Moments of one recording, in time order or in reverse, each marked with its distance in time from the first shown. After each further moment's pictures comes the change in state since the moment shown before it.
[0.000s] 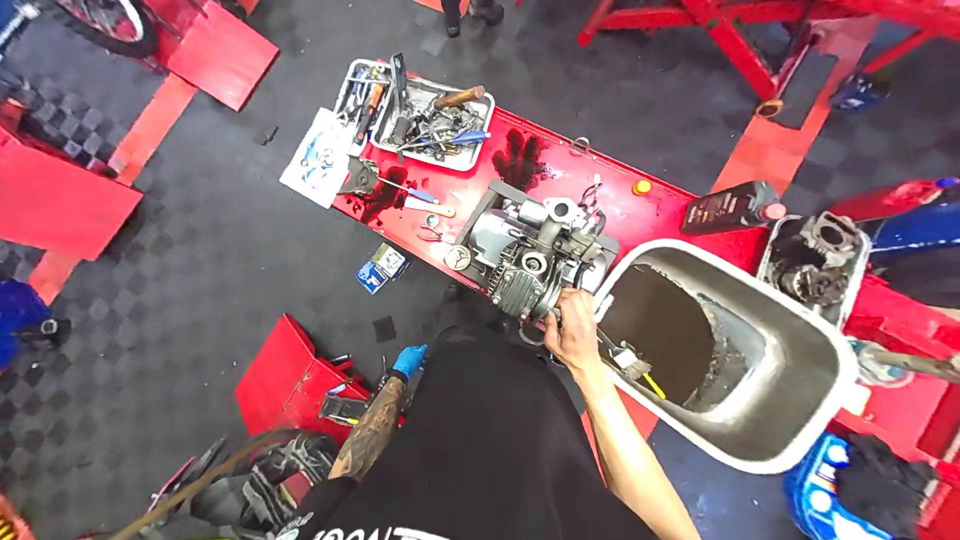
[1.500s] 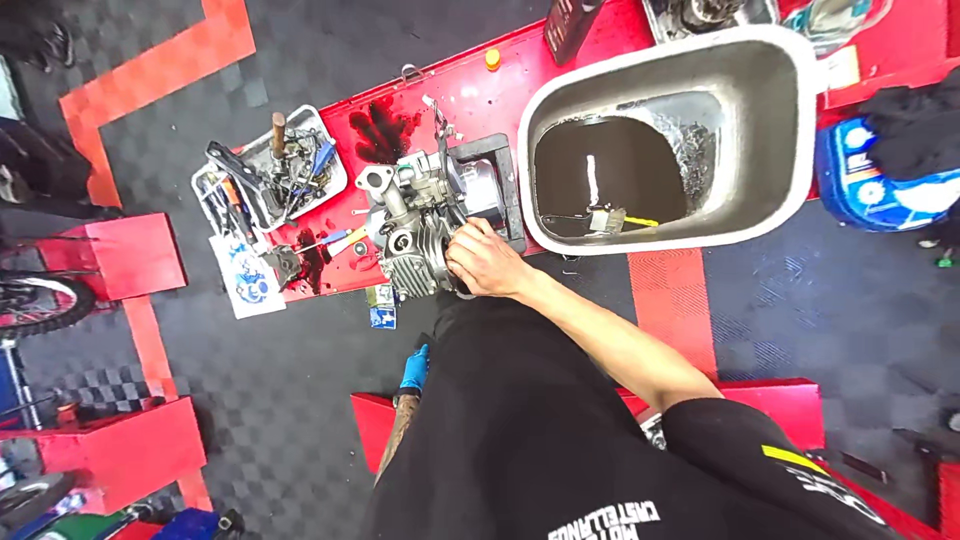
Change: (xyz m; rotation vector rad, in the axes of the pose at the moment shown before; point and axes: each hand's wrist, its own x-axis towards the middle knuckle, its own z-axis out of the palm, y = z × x) left_hand 0.033 -0.005 -0.027 0.216 0.108 0.142; right_hand 0.002 -0.009 -0.003 -0.002 -0.018 0.092
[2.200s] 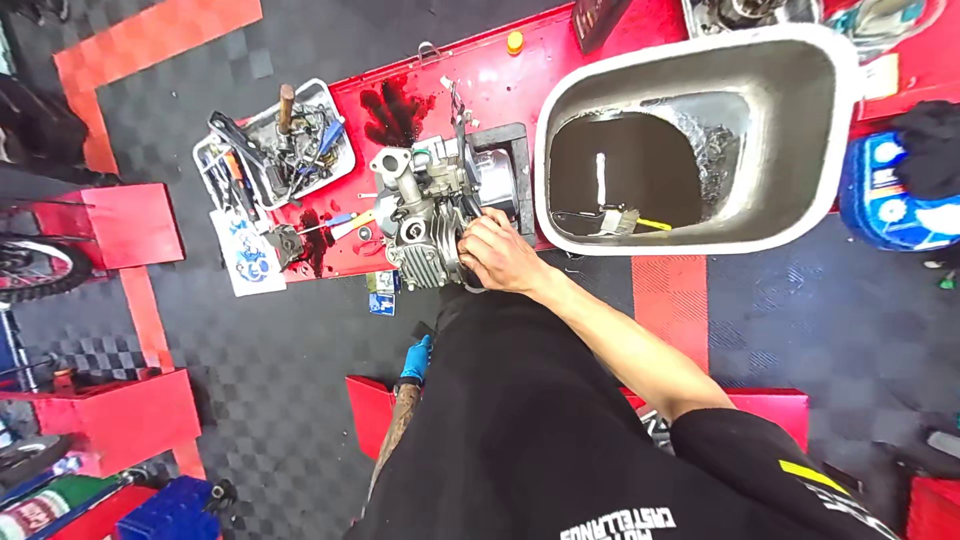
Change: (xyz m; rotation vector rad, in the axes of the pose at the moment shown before) left_hand -0.020 0.016 0.000 0.020 -0.029 -0.046; right_hand -0.002 0.003 -0.002 0.029 0.021 -0.030
